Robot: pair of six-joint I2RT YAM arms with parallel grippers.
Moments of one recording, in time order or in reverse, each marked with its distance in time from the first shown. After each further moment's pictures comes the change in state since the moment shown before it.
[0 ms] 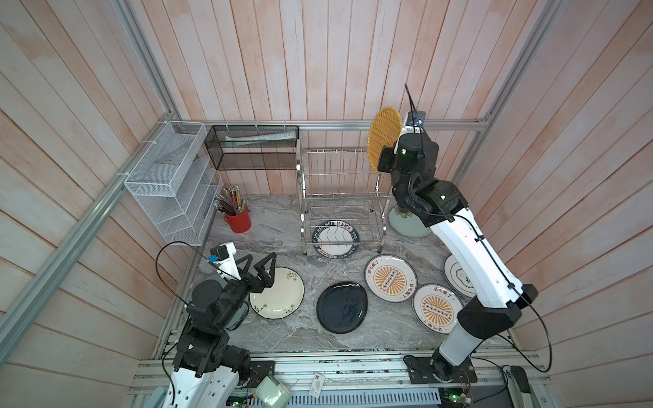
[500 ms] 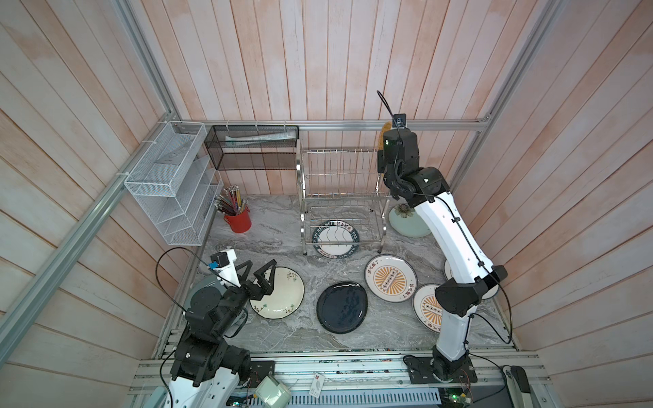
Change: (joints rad) left arm -0.009 -0.064 -0.020 -0.054 0.004 0.022; right arm -0.092 0.185 0.180 -0.192 0.010 -0.077
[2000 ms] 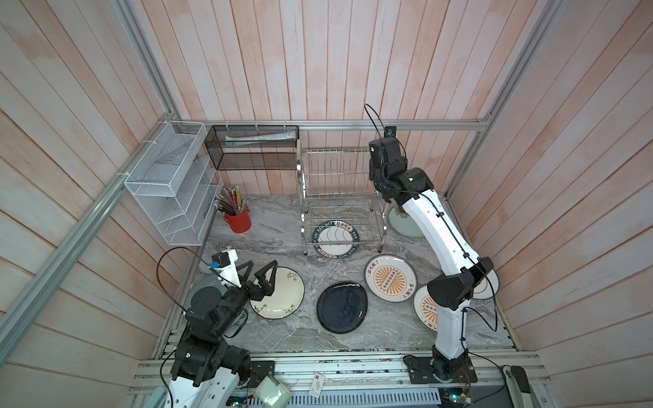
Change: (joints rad) left arm 0.000 0.001 -0.002 0.000 0.019 0.002; right arm 0.000 0.082 -0.003 -0.088 -0.020 0.152
